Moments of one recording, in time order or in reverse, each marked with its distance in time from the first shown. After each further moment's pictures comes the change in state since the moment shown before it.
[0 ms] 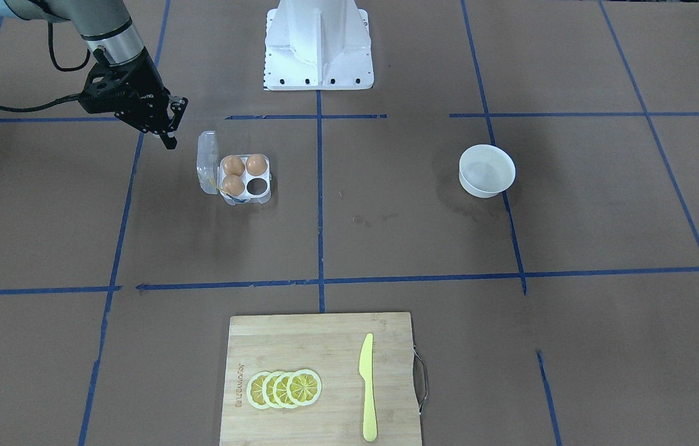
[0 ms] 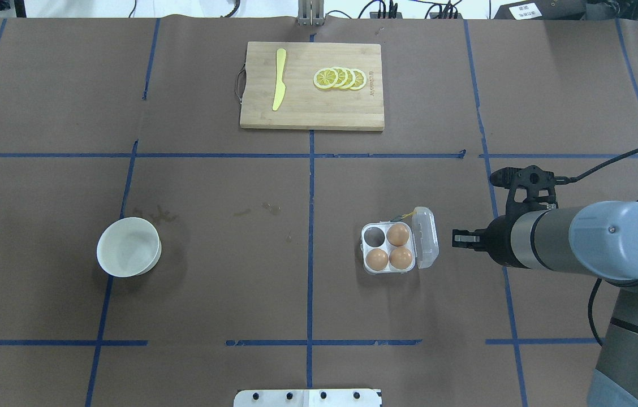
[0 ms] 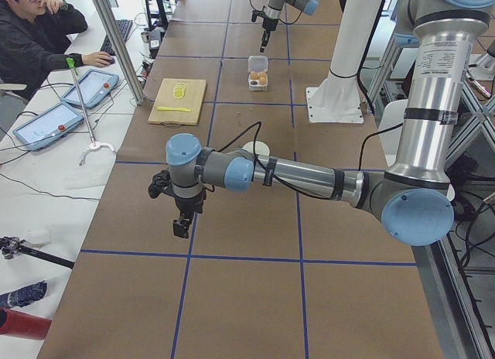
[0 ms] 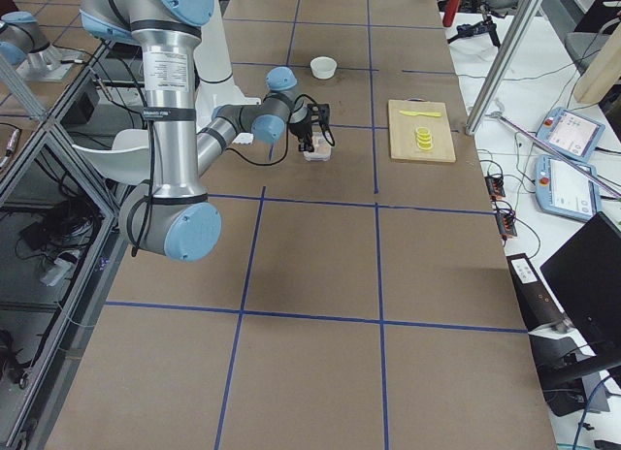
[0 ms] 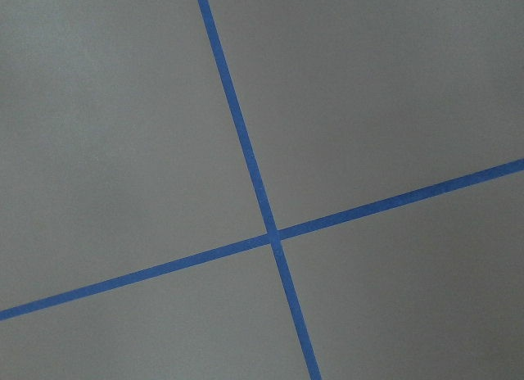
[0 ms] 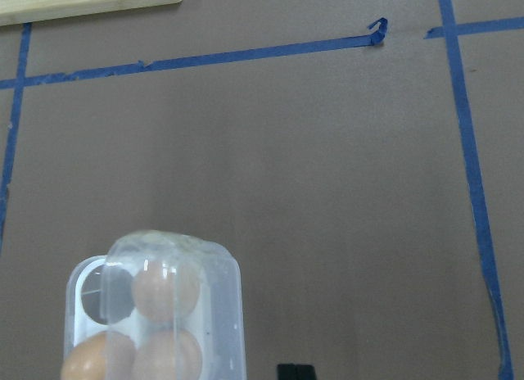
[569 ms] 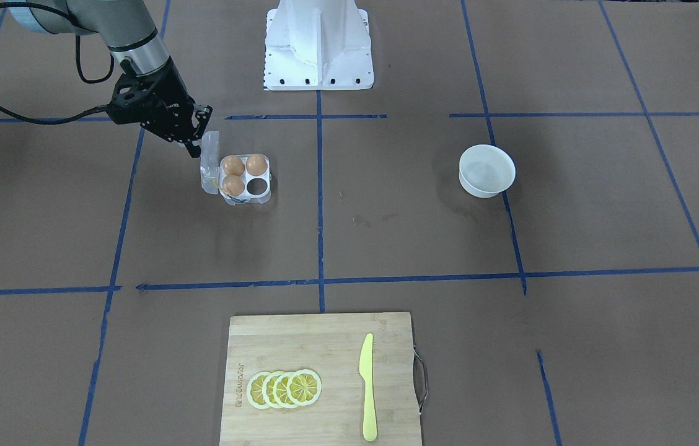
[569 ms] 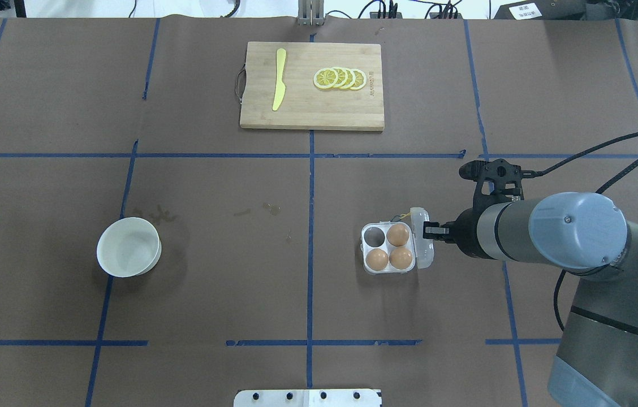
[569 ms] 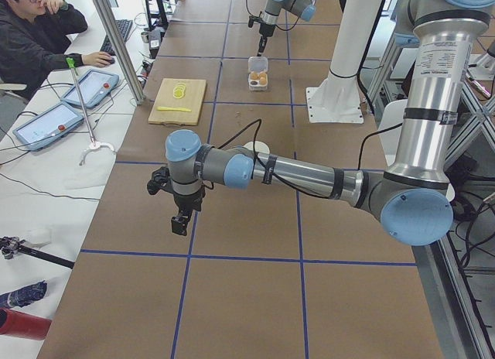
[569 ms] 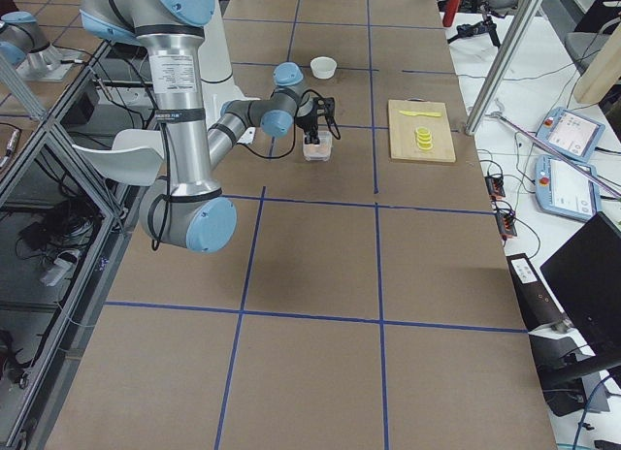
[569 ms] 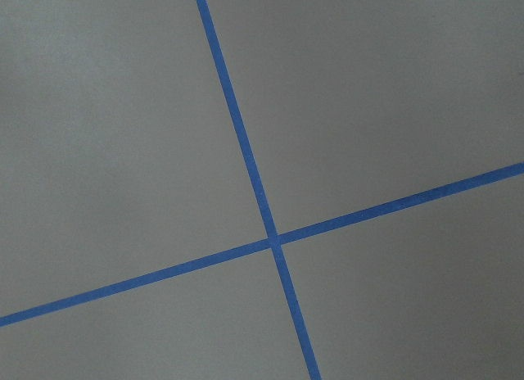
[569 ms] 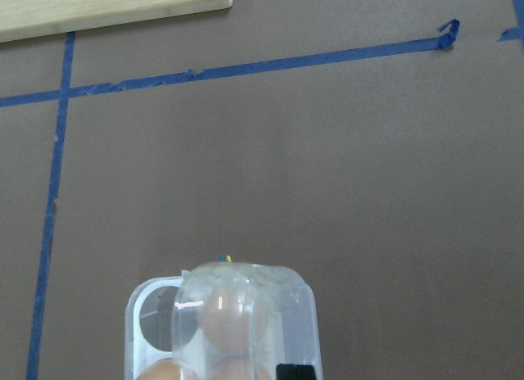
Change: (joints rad) left arm -0.002 -0.009 -0.011 0.005 0.004 0.001; right arm -0.005 0.108 -0.078 -0.002 -0.003 0.020
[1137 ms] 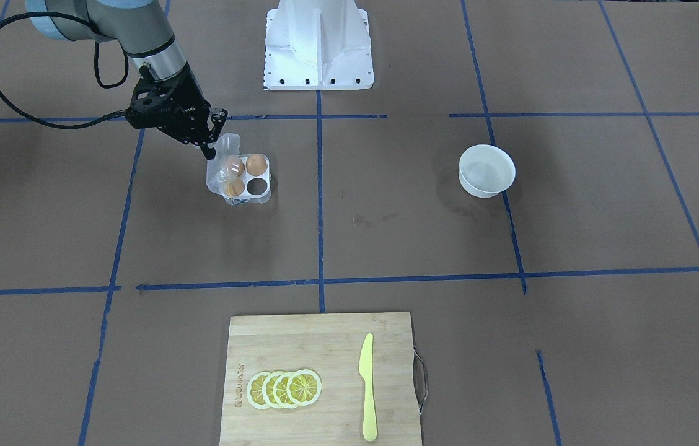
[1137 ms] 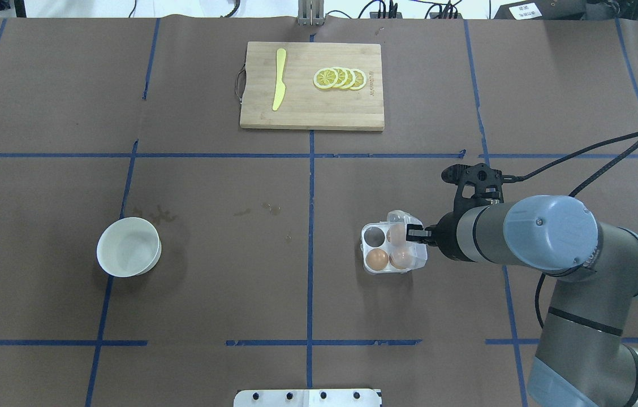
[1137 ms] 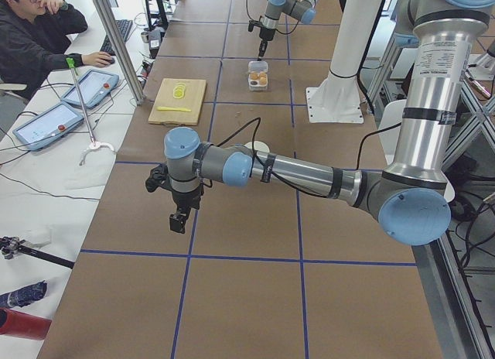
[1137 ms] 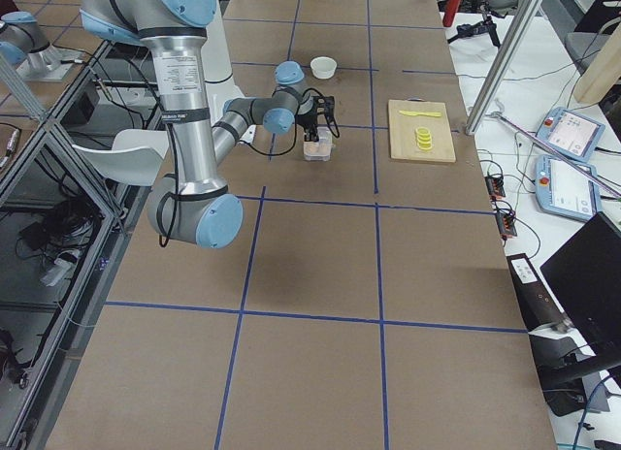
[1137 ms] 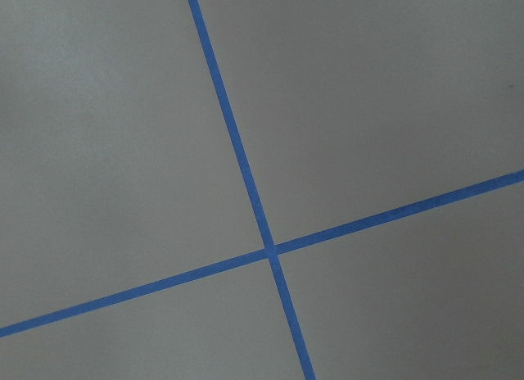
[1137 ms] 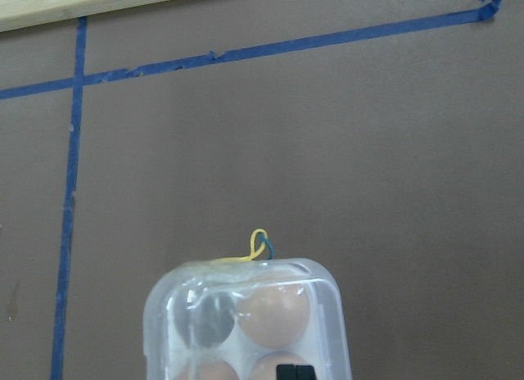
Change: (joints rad) left arm -0.001 -0.007 -0.001 0.001 0.000 -0.001; right arm -0.025 0.061 -0.046 -0.010 -0.003 0.038
